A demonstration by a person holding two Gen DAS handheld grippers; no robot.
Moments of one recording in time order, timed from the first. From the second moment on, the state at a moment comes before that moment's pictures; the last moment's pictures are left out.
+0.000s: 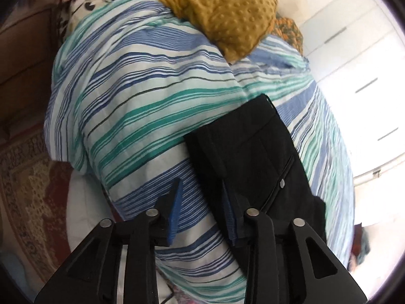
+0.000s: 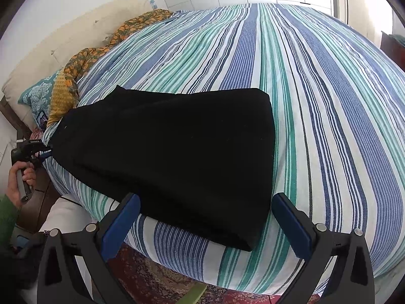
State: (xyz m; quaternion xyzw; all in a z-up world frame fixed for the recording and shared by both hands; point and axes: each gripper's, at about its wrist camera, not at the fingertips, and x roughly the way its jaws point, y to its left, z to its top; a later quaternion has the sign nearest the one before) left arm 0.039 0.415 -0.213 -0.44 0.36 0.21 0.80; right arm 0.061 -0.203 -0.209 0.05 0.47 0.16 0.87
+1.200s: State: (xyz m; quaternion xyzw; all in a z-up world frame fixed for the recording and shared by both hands) left arm 0.072 0.269 -0.061 -0.26 0.29 0.06 0.92; right arm 0.066 -0.211 -0.215 0.07 0.47 0.16 0.86
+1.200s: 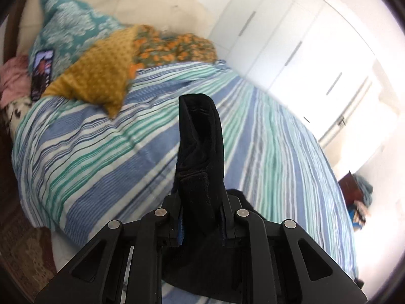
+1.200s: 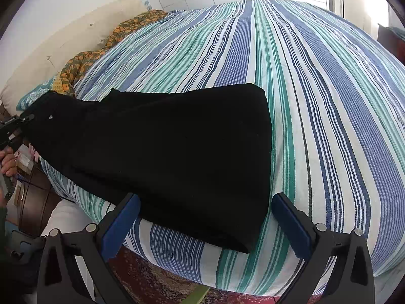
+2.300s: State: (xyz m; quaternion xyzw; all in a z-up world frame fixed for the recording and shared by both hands) left arm 0.077 0.068 -0.093 -0.04 0.42 -0.08 0.90; right arm 0.088 -0.322 -0.175 0.43 0.39 0.27 0.77
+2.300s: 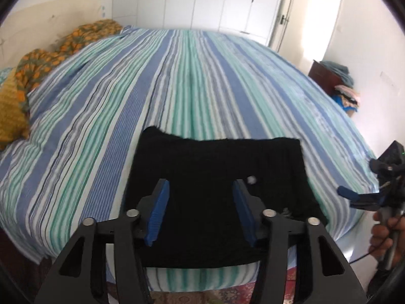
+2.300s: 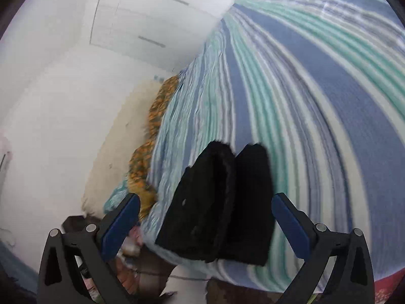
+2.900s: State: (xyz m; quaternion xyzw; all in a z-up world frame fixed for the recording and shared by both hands) left arm 0.064 0.048 -0.145 -0.02 0.47 -0.09 0.88; right arm 0.143 -0.196 -0.218 0.27 0.61 0.30 0.68
